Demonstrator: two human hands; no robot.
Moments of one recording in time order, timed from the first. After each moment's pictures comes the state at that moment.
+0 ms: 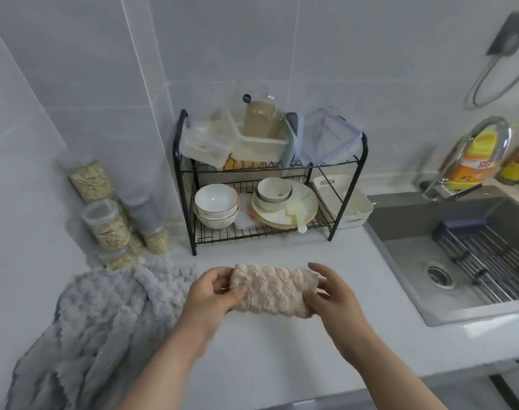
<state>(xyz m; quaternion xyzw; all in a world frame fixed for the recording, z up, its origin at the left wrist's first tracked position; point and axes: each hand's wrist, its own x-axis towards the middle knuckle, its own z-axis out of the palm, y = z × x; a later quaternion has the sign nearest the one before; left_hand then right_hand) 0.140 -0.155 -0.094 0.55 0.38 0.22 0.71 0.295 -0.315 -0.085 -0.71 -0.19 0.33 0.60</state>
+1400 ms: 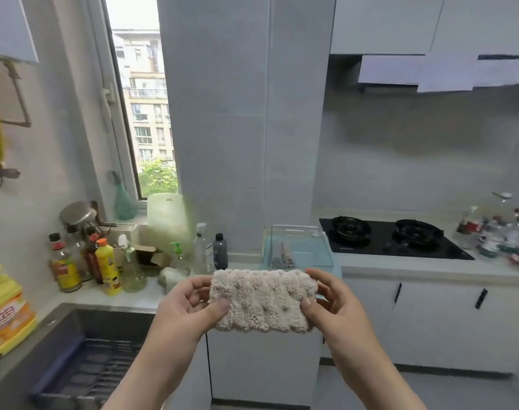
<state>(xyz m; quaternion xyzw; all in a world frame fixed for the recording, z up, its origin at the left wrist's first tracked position) 0.590 -0.707 0.127 0.58 -0.21 -0.12 0.77 0.469 -0.904 0.131 -0.66 0.12 -0.27 0.69</state>
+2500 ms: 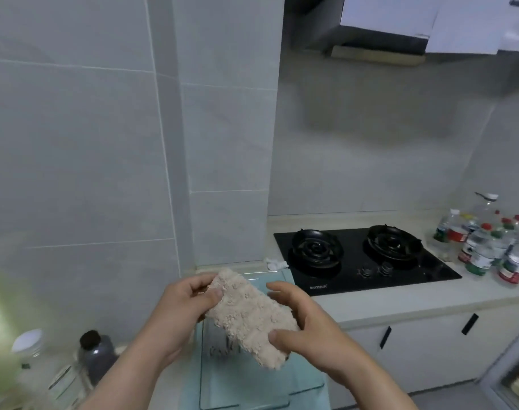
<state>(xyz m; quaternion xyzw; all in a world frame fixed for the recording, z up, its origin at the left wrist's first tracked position) 0.975 -1.088 0.089 0.63 -0.24 -0.28 0.68 0.801 -1.233 0.090 -0.76 0.18 -0.11 0.62</state>
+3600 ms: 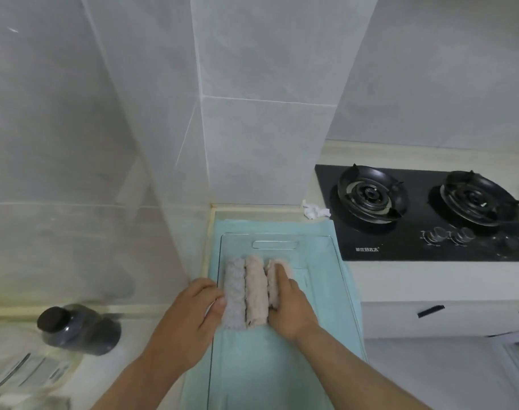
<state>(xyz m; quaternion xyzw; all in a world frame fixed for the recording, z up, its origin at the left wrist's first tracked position) 1.084 -1.130 -0.091 0.84 -0.38 -0.12 0.37 0.989 -1.331 -0.148 -0.88 0.32 0.08 0.33</state>
